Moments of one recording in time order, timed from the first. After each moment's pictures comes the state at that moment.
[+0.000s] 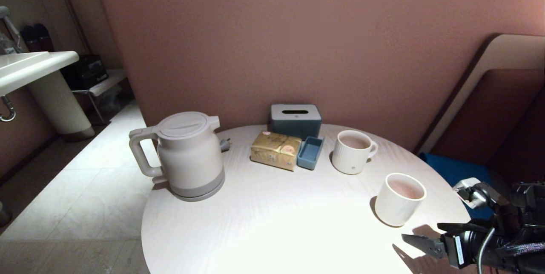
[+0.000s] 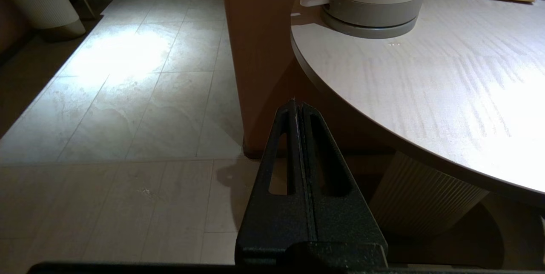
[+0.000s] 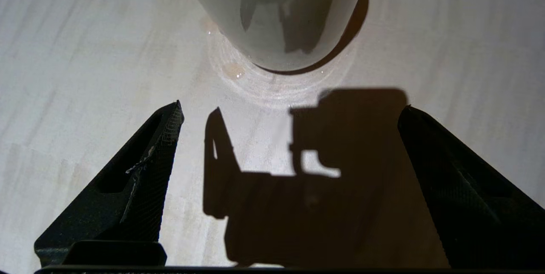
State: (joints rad) left arm 0.02 0.00 -0.03 0.06 0.01 0.00; right arm -0.03 1.50 -0.27 -0.52 0.31 -0.09
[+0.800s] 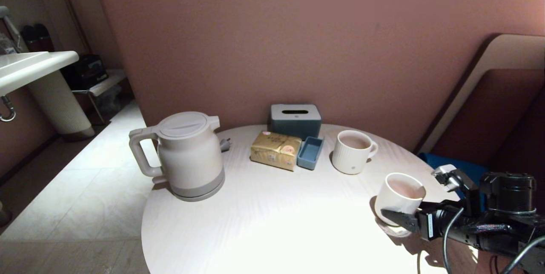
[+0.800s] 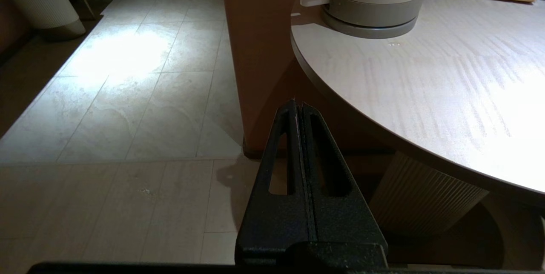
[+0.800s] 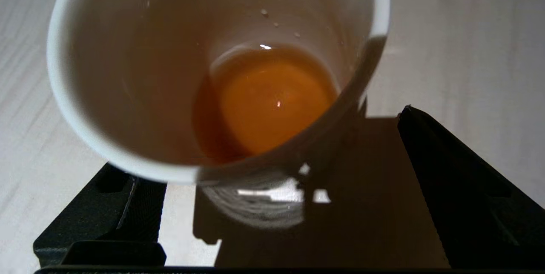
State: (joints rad) left arm 0.02 0.00 -0.03 0.06 0.01 0.00; right arm -0.02 1.78 -0.28 -0.93 0.37 -0.06
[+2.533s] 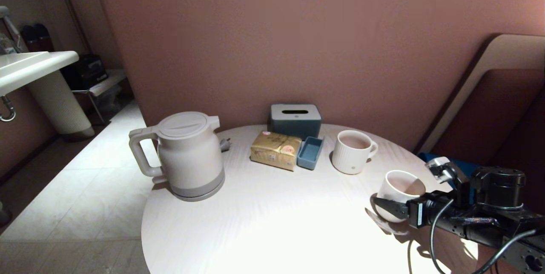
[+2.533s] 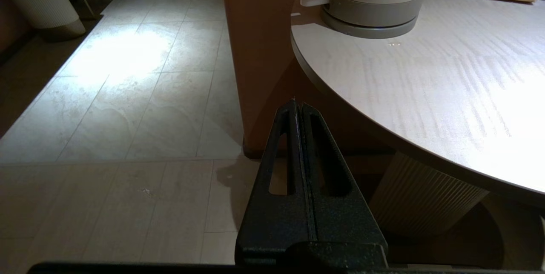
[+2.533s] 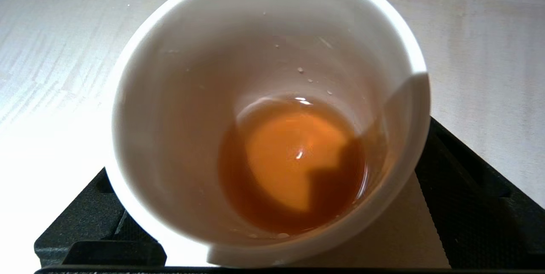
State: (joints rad) left arm 0.02 0.00 -0.03 0.06 0.01 0.00; right arm 0.00 1.86 -0.30 -1.09 0.41 0.00
